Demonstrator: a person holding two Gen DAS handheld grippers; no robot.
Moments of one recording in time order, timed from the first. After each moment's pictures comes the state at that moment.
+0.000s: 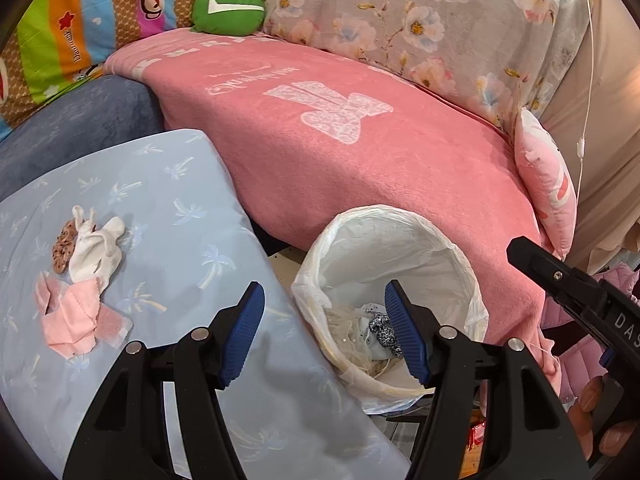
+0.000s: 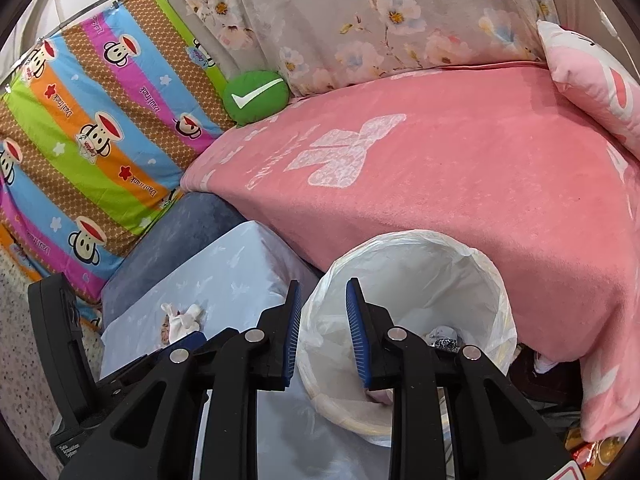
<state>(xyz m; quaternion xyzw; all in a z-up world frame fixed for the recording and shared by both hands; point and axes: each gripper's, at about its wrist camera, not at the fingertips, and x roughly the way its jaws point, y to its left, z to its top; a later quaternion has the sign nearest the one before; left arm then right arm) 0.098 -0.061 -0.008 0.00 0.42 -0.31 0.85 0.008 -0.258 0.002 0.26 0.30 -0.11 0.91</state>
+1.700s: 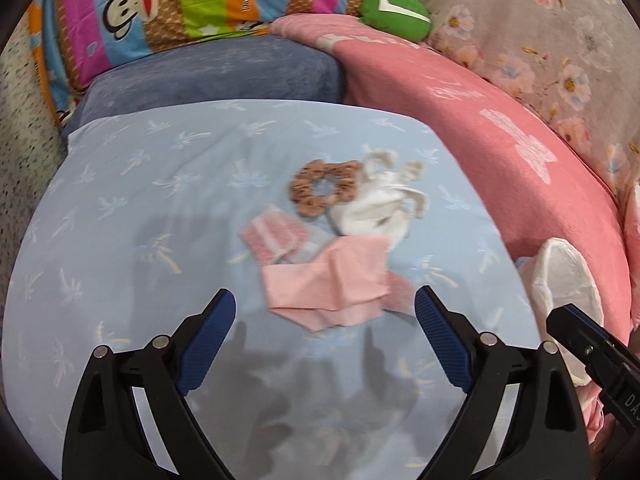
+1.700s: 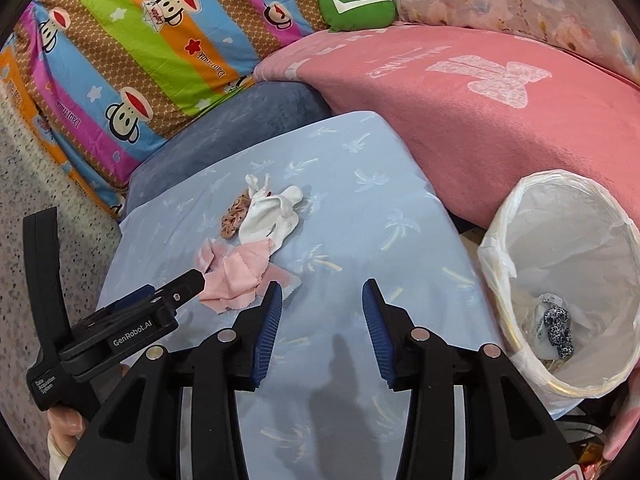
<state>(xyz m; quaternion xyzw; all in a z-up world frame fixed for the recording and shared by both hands) 0.142 0.143 -0.057 -0.05 0.44 -0.10 0.89 0.102 -0.065 -0.059 0.15 0.42 0.03 0.89</state>
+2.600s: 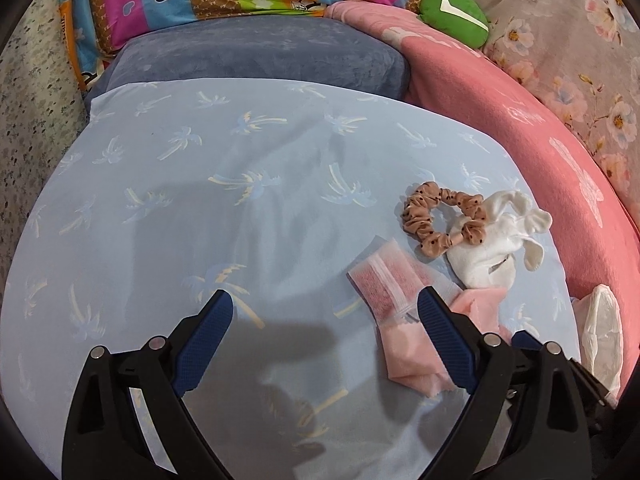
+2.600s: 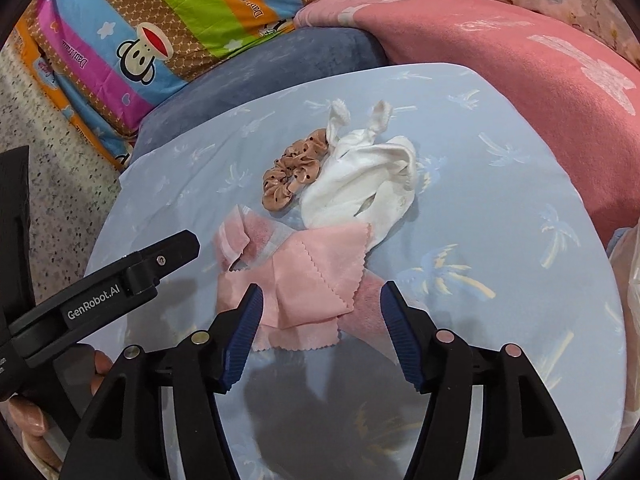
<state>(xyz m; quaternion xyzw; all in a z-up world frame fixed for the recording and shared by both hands) 0.196 0.203 -0.085 -0.09 0.47 -0.05 0.88 0.192 0.032 -0.126 0.12 0.48 0.08 0.87</state>
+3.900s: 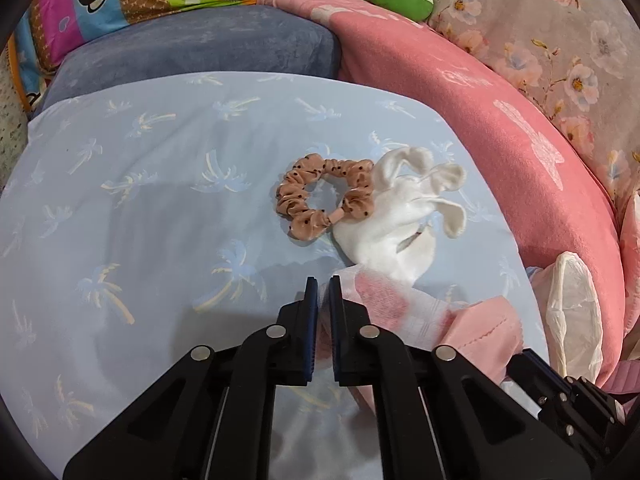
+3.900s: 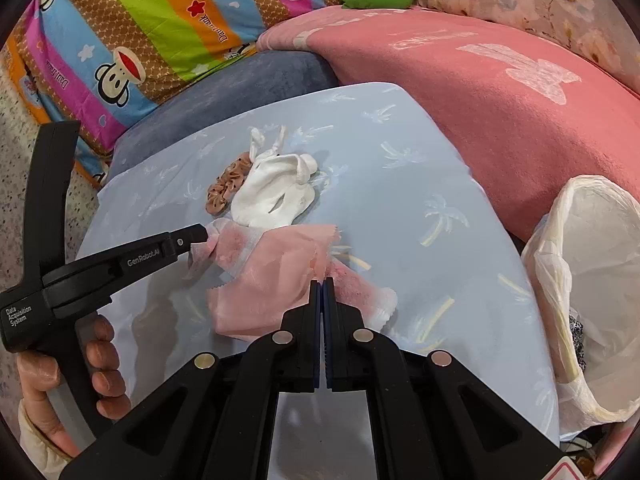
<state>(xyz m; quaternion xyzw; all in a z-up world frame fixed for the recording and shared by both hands) 0.195 0.134 -0.082 -0.06 0.48 -0.13 0.86 0.134 -0.037 -0.093 0.11 0.44 0.00 0.89</state>
